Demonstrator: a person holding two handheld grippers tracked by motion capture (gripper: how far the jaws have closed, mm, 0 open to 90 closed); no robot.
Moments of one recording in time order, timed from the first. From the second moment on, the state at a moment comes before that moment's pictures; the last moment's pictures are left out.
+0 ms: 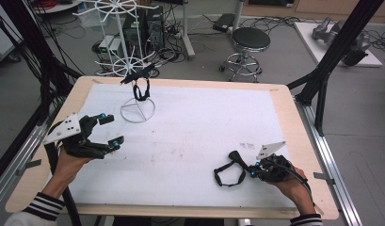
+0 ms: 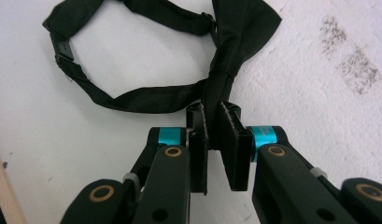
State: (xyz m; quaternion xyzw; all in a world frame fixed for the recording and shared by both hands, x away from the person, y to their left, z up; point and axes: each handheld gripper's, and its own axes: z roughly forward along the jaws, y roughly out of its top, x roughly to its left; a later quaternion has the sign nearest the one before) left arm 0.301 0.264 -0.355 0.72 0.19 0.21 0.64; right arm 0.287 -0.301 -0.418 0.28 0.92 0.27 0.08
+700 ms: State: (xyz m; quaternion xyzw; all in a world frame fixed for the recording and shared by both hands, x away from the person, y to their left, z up) left arm 0.302 0.256 -0.355 0.72 0.18 0.20 0.64; right arm 0.287 -0.289 -0.400 0.24 0.87 0.43 0.05
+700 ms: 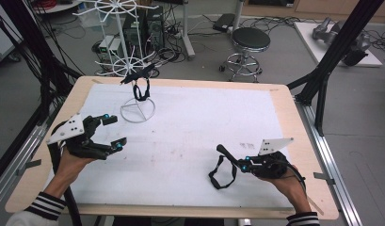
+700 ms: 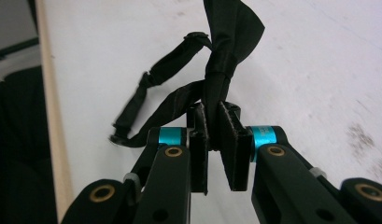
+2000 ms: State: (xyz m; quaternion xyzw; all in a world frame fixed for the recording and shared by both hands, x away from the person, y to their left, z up) left arm 0.309 0.223 -0.344 0.74 0.13 0.16 0.64; right arm 0.314 -0.213 -0.355 0.10 0.83 0.55 0.03
